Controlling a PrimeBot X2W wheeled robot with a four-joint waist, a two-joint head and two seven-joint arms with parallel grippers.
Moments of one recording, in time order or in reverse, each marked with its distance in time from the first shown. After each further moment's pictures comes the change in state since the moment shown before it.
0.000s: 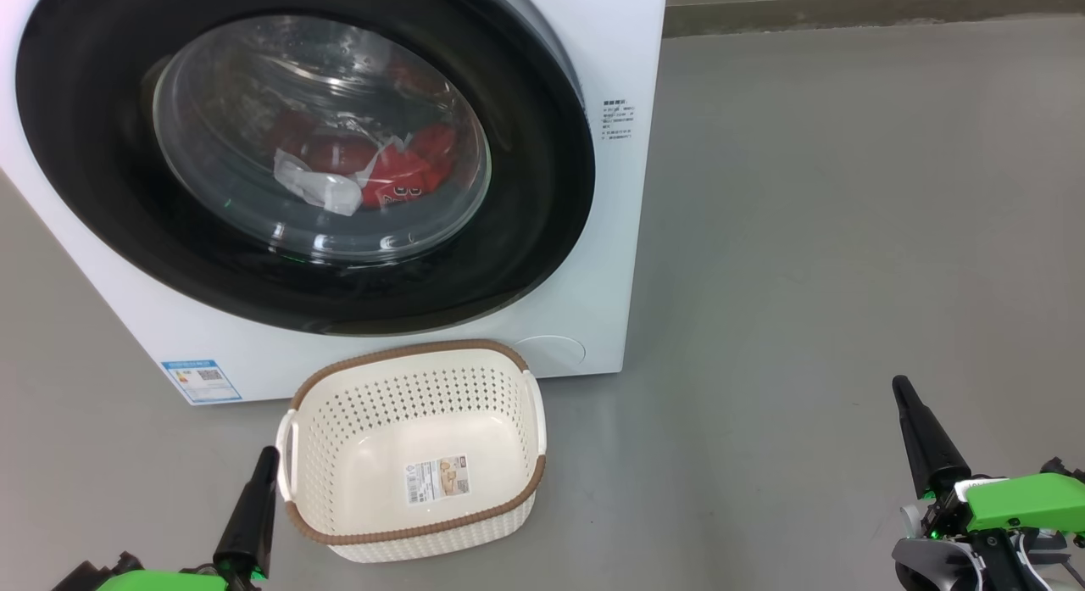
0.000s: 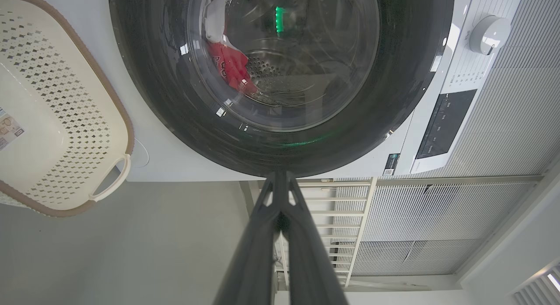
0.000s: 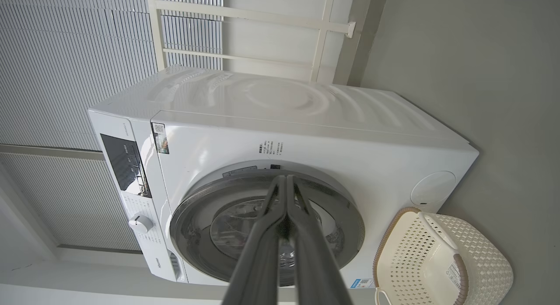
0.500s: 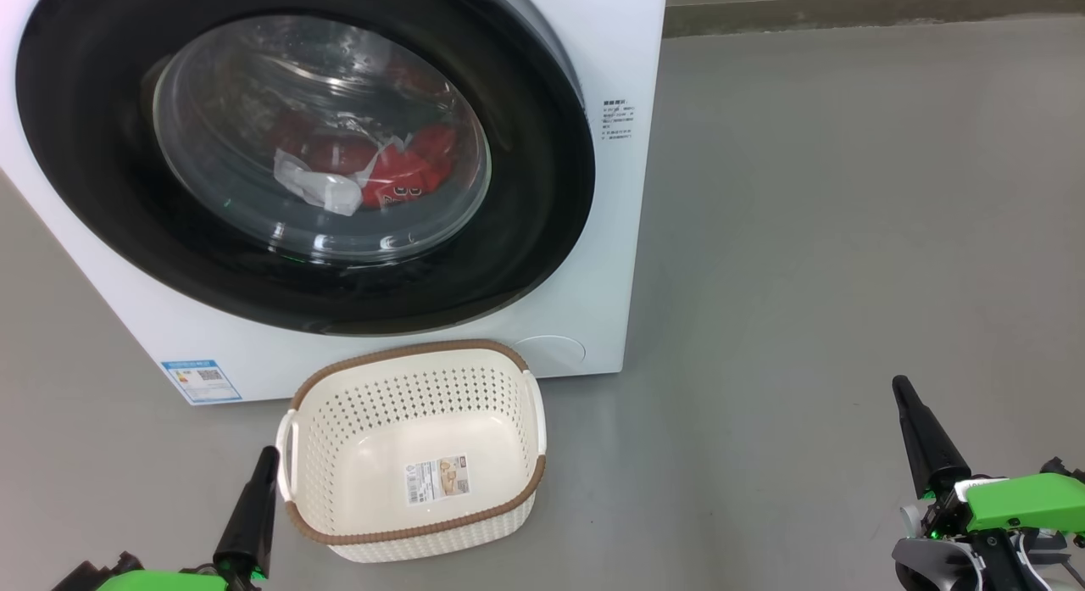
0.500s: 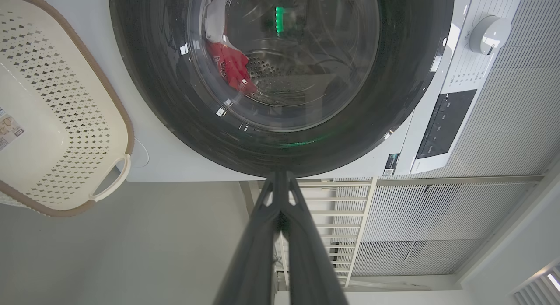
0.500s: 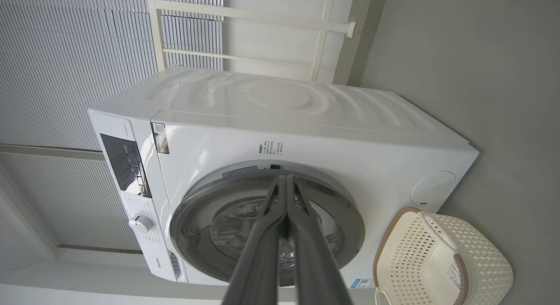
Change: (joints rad) left arm 0.000 0.000 0.000 0.000 0.000 0.000 0.000; right arm 0.000 0.000 0.000 0.000 0.000 0.000 0.000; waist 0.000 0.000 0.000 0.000
